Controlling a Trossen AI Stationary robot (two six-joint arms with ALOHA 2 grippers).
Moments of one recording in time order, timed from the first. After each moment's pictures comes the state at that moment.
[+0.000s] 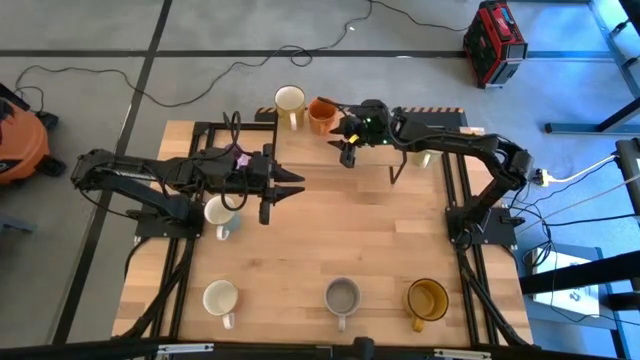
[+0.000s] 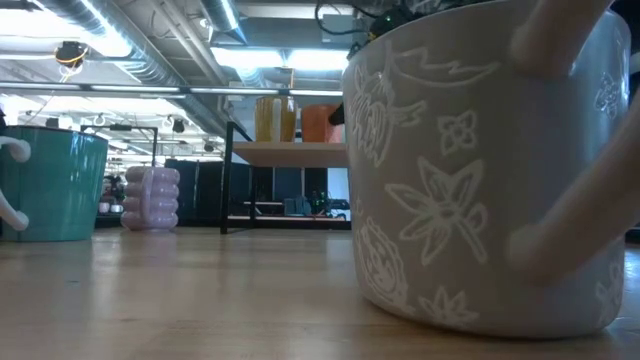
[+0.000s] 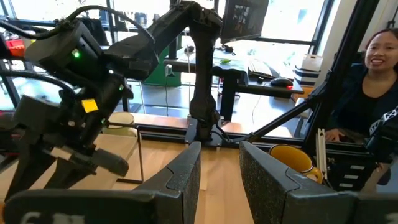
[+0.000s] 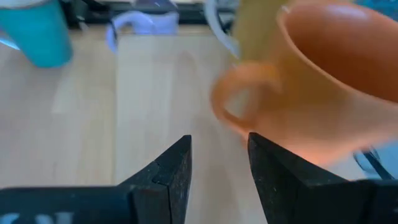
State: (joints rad) left arm -0.07 1.08 1.01 -0.01 -0.14 -0.09; right arm -0.49 1.64 1.21 -0.10 -0.18 -0.26
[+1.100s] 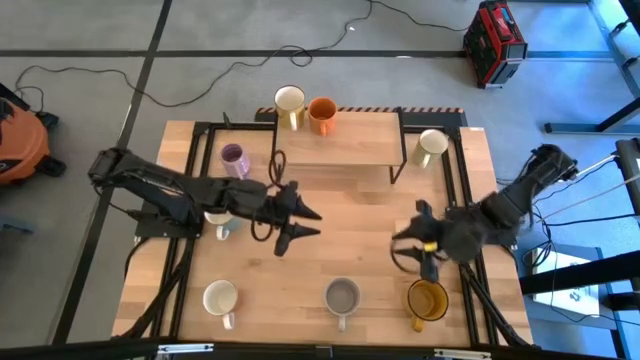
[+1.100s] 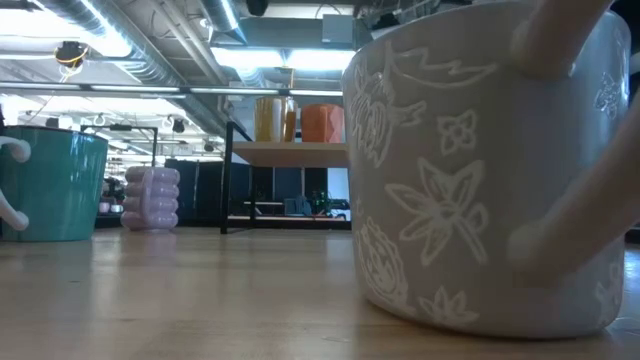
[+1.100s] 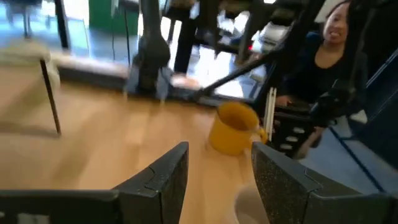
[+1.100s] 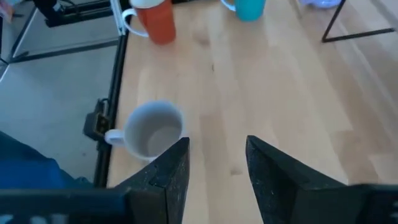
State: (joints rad) left arm -0.20 1.30 1.01 0.05 -0.08 -0.30; right arm 0.66 1.14 1.20 -0.81 0.43 0.62
